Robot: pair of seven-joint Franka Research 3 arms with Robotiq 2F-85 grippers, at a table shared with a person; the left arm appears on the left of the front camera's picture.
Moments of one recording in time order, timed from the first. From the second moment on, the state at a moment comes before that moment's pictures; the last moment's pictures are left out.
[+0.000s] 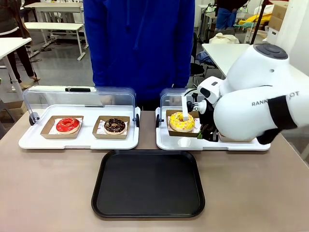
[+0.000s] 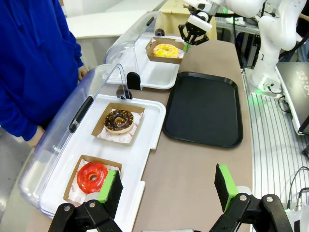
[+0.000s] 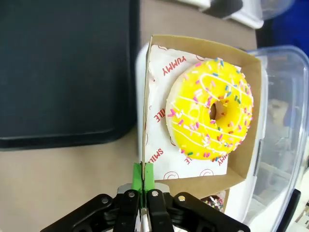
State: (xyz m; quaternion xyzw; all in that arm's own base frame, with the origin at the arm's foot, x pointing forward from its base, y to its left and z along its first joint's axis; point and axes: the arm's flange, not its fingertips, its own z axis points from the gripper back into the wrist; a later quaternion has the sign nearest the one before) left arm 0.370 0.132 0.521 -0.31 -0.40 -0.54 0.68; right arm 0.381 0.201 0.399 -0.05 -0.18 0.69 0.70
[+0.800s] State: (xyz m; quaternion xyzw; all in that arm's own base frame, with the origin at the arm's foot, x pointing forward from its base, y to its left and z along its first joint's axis) left arm 0.370 0.133 0.520 -0.31 -0.40 -0.54 0.68; right arm 0.307 0.293 0.389 -0.03 -0.15 0.69 0.71
